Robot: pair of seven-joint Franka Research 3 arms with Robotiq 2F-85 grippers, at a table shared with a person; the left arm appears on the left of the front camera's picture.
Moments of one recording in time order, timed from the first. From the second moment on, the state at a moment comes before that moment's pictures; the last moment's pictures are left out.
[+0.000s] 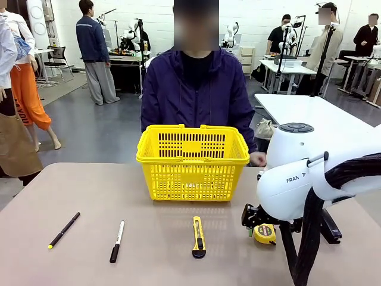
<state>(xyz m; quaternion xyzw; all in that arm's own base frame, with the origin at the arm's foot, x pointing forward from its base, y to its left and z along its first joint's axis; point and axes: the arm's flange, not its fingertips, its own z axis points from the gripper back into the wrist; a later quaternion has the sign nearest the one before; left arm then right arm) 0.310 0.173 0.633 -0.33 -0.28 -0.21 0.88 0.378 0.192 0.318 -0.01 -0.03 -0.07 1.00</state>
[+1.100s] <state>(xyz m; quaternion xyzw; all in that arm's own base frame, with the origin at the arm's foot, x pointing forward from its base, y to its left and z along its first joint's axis) 0.310 0.173 0.633 -0.33 -0.28 -0.21 0.88 0.400 0.191 0.309 -0.01 -0.06 -0.05 1.00</state>
